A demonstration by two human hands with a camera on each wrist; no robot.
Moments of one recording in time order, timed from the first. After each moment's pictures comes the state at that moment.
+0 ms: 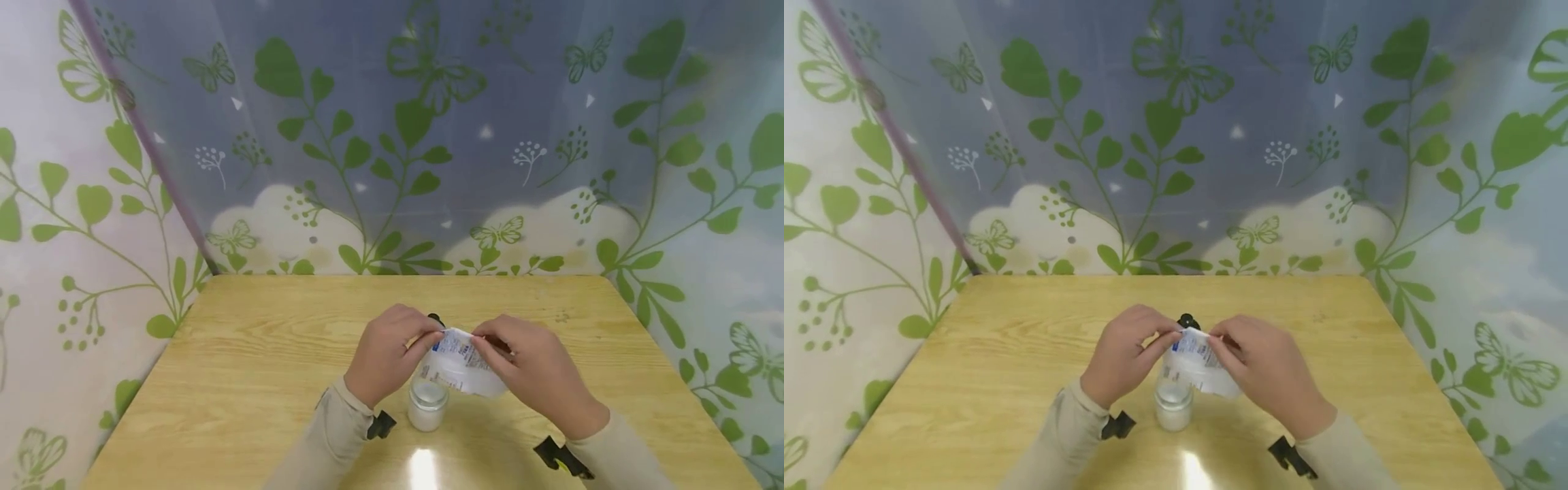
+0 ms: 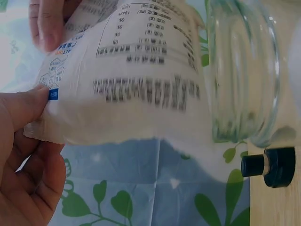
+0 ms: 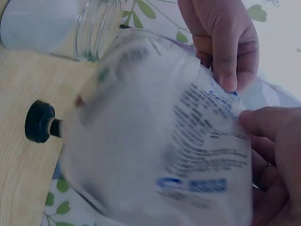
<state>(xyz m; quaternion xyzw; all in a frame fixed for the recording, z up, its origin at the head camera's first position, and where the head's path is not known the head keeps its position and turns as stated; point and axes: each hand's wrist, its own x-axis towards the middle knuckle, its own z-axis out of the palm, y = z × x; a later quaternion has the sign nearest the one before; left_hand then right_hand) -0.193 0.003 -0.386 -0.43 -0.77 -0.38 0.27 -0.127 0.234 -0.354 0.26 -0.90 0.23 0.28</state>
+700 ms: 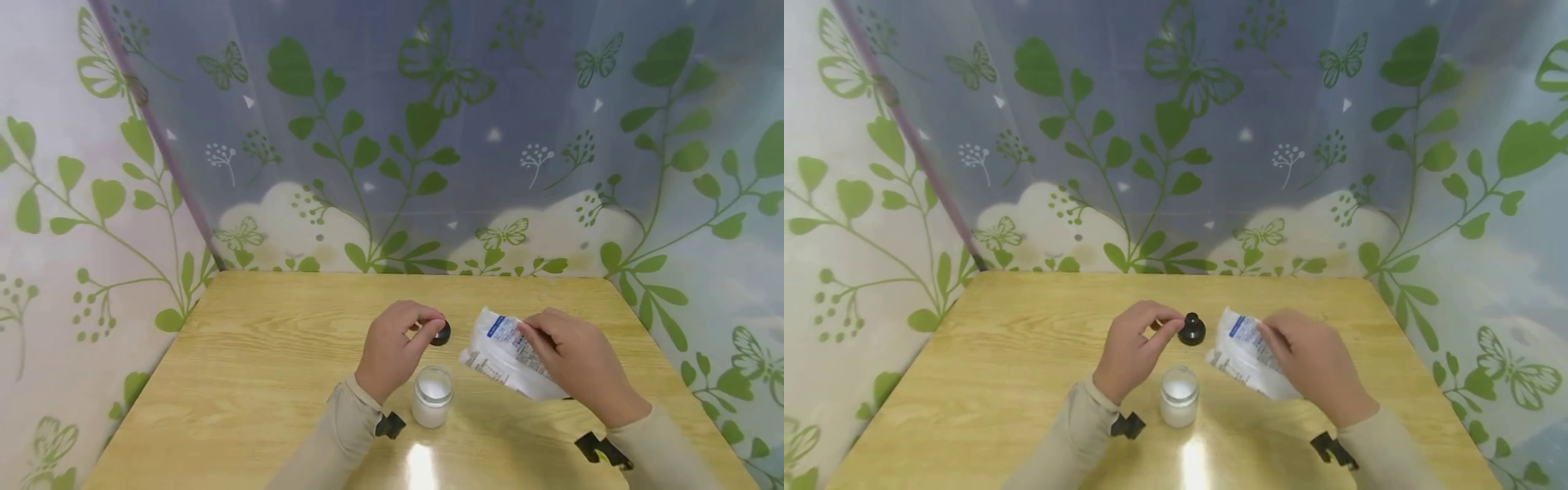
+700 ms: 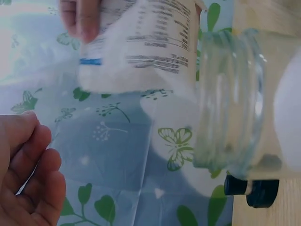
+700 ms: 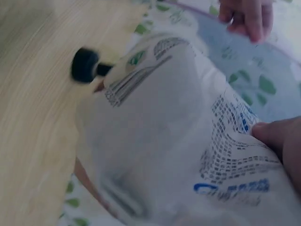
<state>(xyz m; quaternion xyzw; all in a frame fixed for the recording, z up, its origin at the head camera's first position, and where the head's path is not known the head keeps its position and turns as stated) -0.190 0.005 -0.390 -0.34 -0.78 -0.47 0.24 -0.129 0.280 -0.352 0.21 -0.92 0.15 0.30</state>
